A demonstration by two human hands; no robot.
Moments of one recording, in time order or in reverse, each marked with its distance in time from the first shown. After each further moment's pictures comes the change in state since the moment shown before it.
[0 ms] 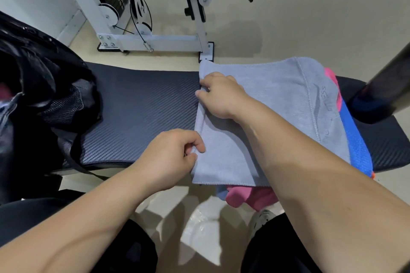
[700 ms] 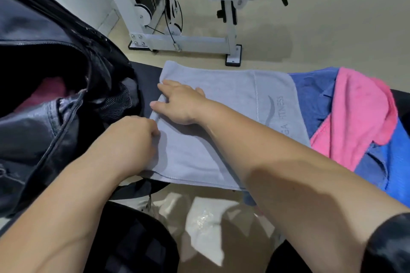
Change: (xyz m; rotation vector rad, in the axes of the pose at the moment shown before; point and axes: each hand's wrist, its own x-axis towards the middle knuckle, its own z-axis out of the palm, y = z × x) left_hand -0.029 -0.068 -0.098 0.534 0.080 -0.323; right_hand 0.040 -0.136 0.063 0.014 -0.221 -0.275
